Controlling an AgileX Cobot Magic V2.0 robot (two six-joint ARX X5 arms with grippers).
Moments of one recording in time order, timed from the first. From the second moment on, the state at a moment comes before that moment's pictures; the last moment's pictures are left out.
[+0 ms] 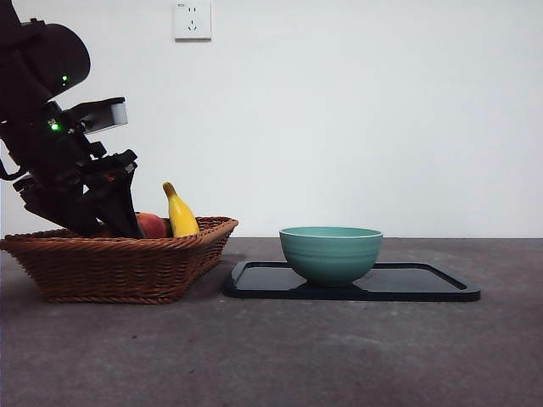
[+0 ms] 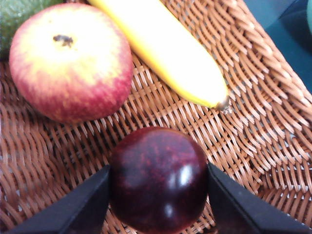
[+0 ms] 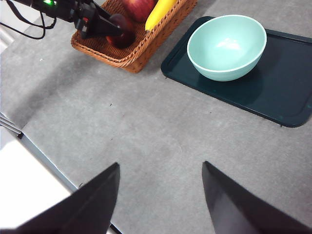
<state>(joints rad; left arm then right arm) -0.22 1.63 1.01 -0.28 0.24 0.22 0.31 0.61 0.81 -0.87 -0.47 0.07</state>
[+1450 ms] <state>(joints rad) -0.26 1.09 1.01 -0.51 0.55 0.01 0.31 0.61 0.81 -0.86 -0.47 0.07</state>
